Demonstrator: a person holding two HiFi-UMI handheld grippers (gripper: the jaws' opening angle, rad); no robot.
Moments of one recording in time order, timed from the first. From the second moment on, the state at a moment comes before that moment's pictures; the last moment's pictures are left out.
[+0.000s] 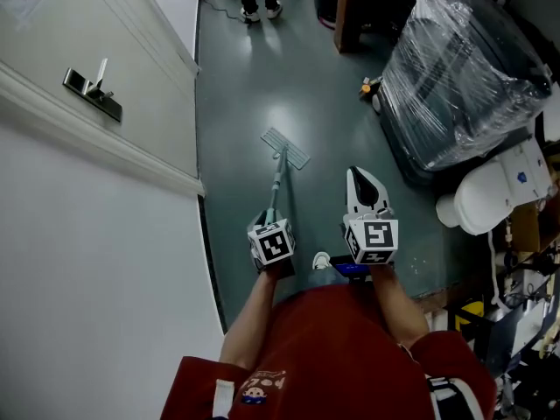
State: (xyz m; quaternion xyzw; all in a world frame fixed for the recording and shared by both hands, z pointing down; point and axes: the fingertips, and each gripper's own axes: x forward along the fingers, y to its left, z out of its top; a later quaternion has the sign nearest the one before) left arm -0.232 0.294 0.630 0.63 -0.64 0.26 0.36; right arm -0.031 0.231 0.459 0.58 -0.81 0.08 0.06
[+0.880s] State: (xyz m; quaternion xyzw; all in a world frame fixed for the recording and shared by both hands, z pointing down) left arm -0.236 0.105 0.639 0.62 -0.65 0.24 0.37; right arm -0.039 0.058 0.472 0.57 -0.81 0.07 0.08
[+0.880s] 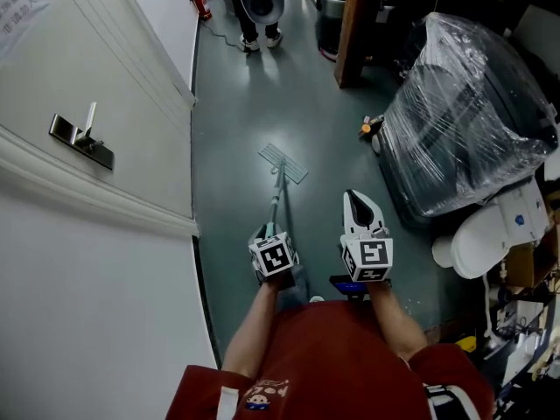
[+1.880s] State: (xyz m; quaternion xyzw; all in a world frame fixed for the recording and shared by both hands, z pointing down) left arm -0.284 -0.127 0.633 0.65 -0.62 0.25 0.37; right arm -0.111 -0.158 0.465 0.59 -0.80 0.07 0.08
